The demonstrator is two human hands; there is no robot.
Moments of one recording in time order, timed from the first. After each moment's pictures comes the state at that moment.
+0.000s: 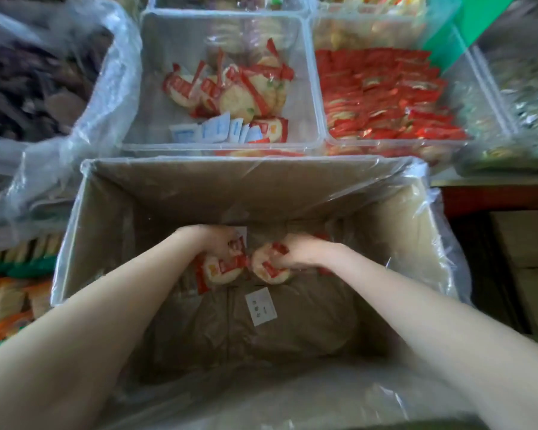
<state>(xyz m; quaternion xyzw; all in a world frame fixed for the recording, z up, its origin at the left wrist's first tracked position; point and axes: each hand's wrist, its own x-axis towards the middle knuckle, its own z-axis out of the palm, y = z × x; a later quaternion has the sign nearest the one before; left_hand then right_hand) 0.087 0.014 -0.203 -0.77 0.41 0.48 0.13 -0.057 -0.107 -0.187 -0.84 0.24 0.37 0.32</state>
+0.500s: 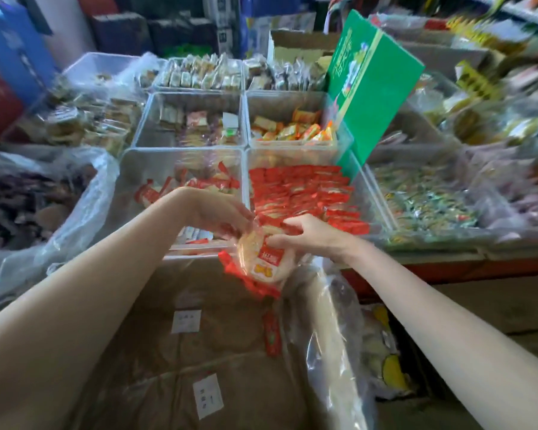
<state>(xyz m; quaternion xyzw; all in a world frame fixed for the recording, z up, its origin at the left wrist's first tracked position) 0.076 -0.131 0.009 -0.71 0.39 0.55 -0.17 -0.096 -0.233 -0.002 -0.85 0.21 0.09 0.47</state>
